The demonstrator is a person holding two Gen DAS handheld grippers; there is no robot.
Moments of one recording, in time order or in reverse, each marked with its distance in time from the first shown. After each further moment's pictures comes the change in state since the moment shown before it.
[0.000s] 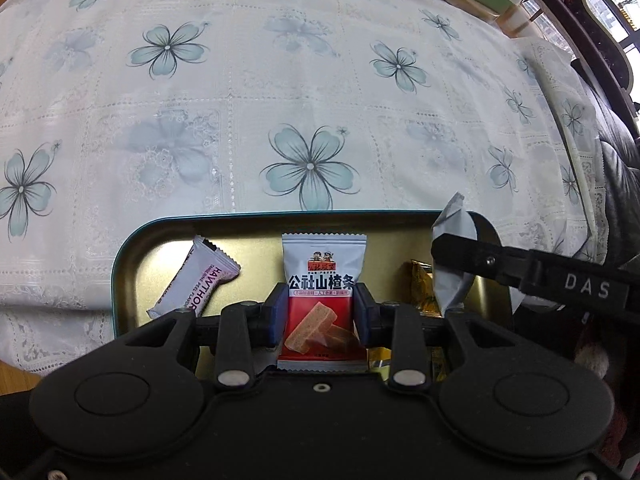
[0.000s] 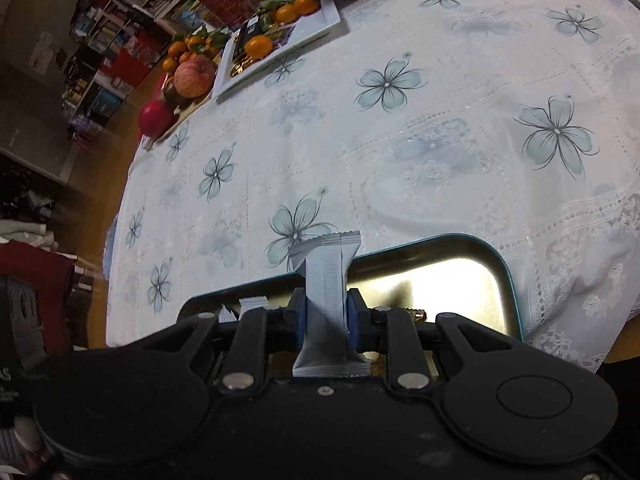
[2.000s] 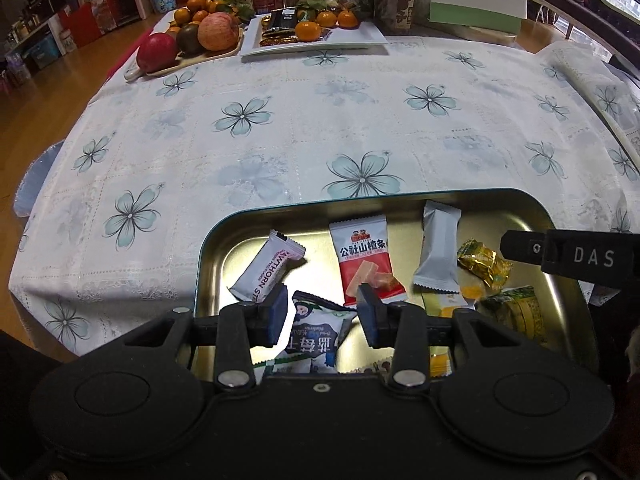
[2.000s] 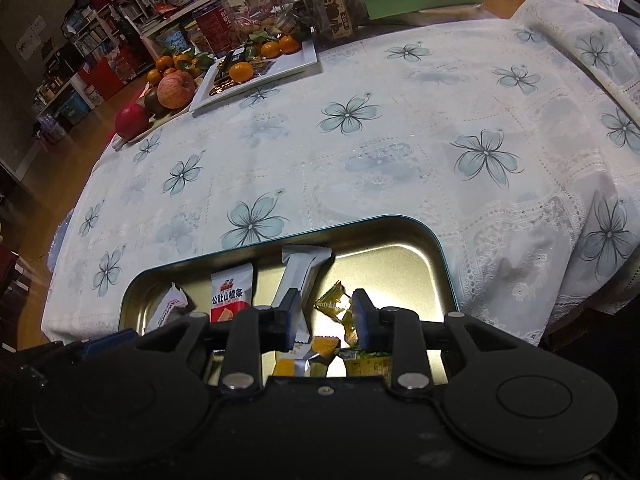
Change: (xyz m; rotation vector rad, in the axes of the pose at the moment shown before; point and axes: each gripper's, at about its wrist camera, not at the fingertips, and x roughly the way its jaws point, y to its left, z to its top) left arm -0.027 -0.040 -0.082 0.123 -0.313 0.338; right arm -0.032 0.008 -0.070 -0.115 -0.214 -0.194
